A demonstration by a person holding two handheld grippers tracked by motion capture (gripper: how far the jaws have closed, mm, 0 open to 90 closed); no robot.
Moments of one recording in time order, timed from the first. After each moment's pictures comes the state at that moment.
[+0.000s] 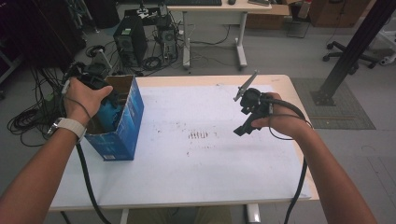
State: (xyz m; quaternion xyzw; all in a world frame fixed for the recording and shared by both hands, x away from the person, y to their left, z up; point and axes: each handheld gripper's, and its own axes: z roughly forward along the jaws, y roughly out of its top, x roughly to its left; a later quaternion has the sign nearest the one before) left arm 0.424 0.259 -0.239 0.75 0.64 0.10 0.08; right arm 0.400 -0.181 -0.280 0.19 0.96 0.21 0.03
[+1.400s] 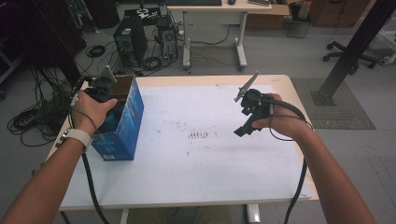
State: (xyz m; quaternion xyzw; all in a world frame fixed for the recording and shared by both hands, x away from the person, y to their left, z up) left arm 0.426 0.263 -0.281 0.76 0.64 0.09 0.06; right arm 0.399 -0.183 -0.282 0.19 0.96 0.21 0.03
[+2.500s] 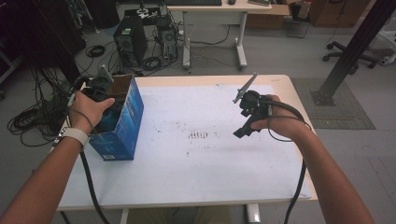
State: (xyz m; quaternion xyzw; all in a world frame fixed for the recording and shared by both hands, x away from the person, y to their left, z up) left arm 0.429 0.273 -0.284 0.76 0.64 0.07 0.08; right arm 0.399 -0.180 -0.286 0.19 0.96 0.20 0.02
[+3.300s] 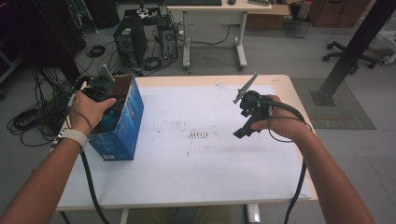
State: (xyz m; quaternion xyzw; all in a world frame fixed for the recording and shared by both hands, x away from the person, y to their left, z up) left arm 0.426 0.269 -0.280 0.77 0.63 0.09 0.09; right arm 0.396 -0.180 -0.284 0.19 0.96 0.20 0.03
